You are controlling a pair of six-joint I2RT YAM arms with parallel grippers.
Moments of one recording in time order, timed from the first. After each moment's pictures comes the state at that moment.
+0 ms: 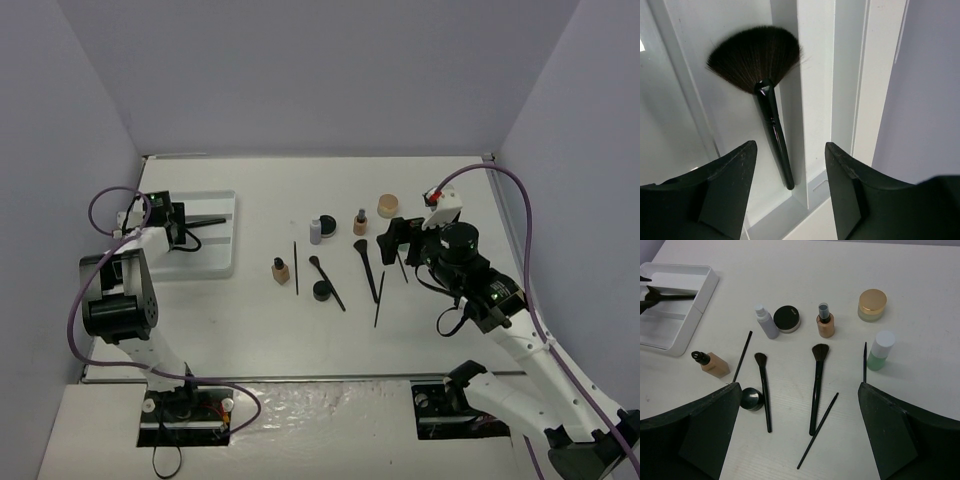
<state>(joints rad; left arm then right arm) 0.16 1.75 1.05 -0.05 -0.21 -1.44 0.53 0.86 0.89 -0.37 0.14 0.26</state>
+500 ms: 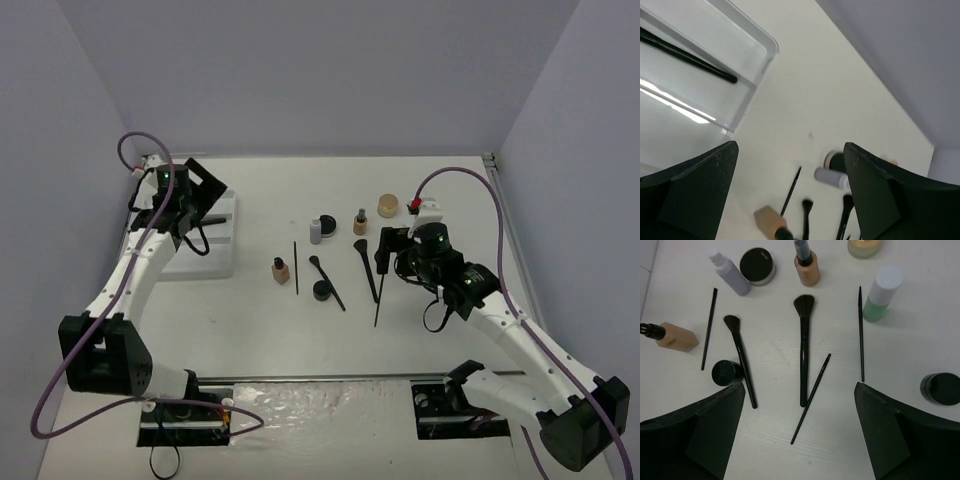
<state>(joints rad) -0.10 1.38 1.20 -0.37 -0.10 -0.86 0.52 0.99 0.82 -0.44 0.18 0.36</state>
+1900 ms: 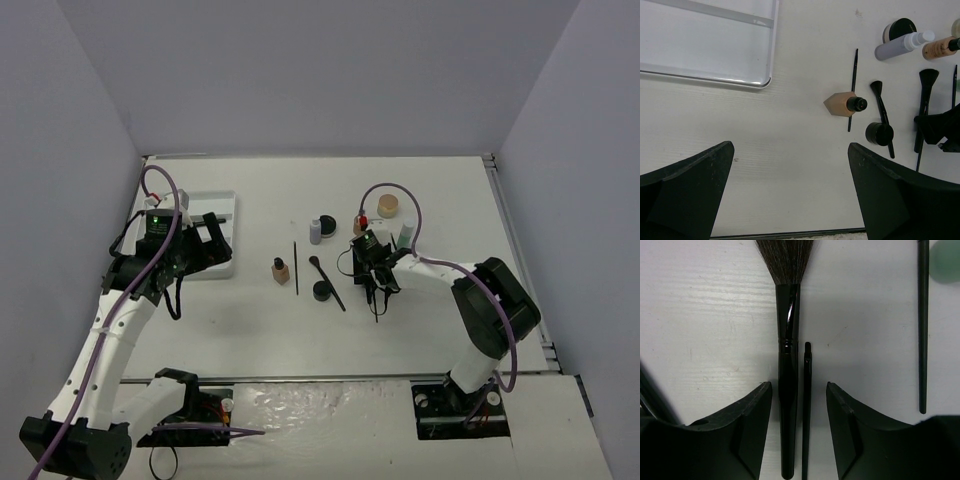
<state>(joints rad) -0.19 0.98 1.07 -0.82 -0.01 -0.46 0.62 1.67 0.84 -0.19 0.33 0.47</state>
